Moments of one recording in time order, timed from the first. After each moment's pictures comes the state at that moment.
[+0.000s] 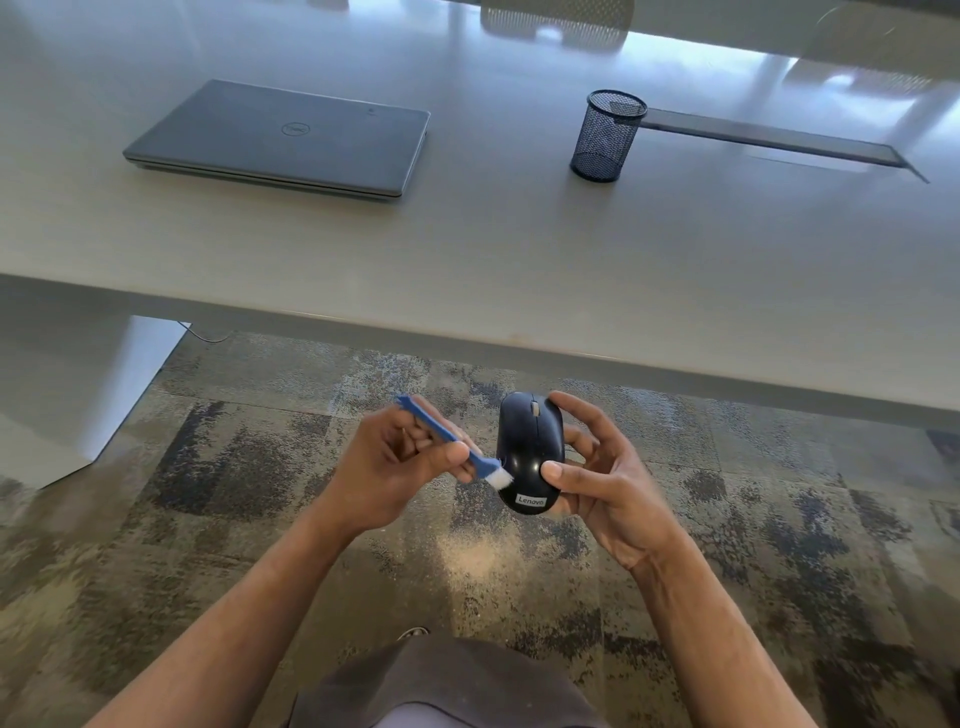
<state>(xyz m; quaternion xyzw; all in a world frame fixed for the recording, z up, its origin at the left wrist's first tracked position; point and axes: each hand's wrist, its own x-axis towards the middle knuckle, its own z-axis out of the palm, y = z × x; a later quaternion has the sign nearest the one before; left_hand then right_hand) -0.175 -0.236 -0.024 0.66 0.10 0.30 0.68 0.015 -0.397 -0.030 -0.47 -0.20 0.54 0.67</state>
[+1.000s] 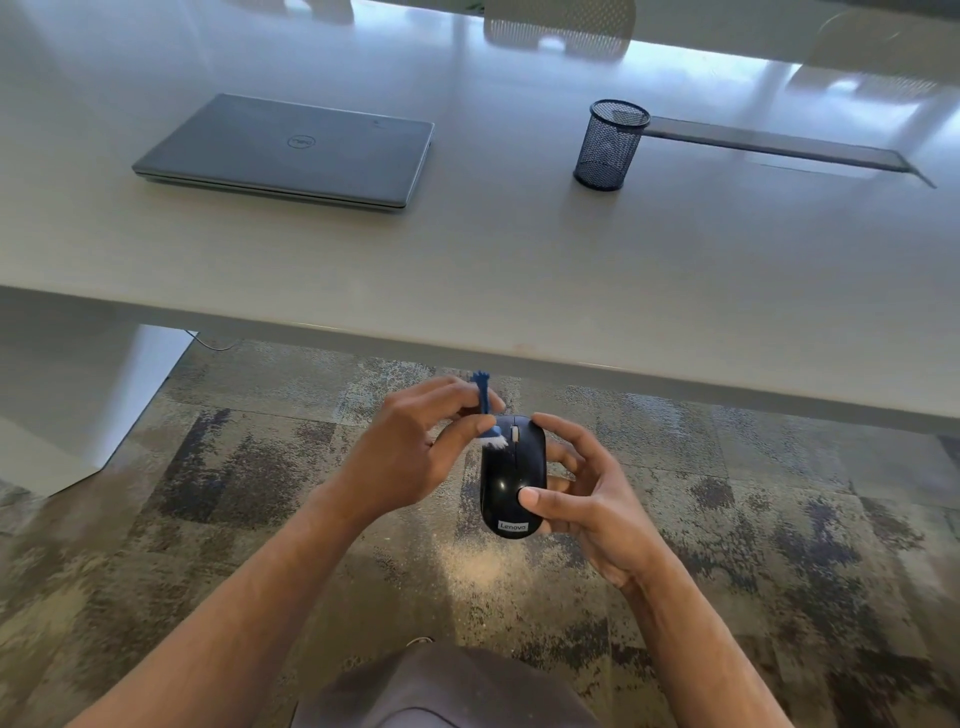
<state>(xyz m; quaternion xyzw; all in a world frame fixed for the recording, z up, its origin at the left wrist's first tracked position) -0.154 -0.223 0.002 0.86 0.10 0.33 0.38 -0.002 -0.392 -0.031 -0.54 -0.24 0.50 0.63</state>
